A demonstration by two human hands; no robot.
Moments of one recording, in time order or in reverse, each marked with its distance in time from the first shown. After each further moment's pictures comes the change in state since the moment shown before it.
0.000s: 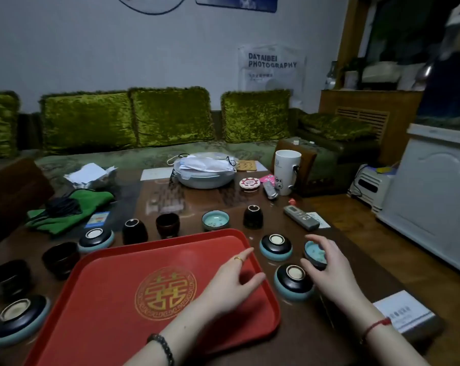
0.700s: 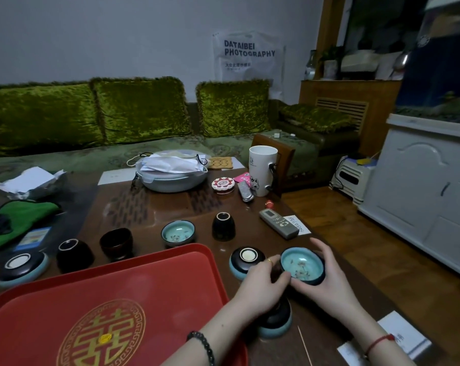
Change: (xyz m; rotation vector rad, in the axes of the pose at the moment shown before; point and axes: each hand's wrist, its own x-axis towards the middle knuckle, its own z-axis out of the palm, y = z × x) left_hand 0.107 0.039 0.088 -0.212 -0.065 -0.003; right_hand 0.042 0.074 -0.009 0.153 -0.014 0.125
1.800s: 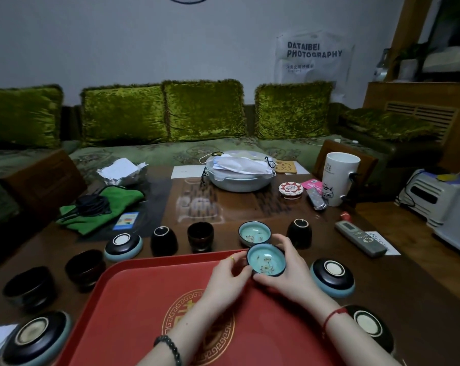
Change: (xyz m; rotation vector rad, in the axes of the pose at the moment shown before) left_hand -0.066 -0.108 -0.149 -0.136 0.382 -0.211; right_hand 0.026 -0.108 0.173 -0.001 -0.281 -0.209
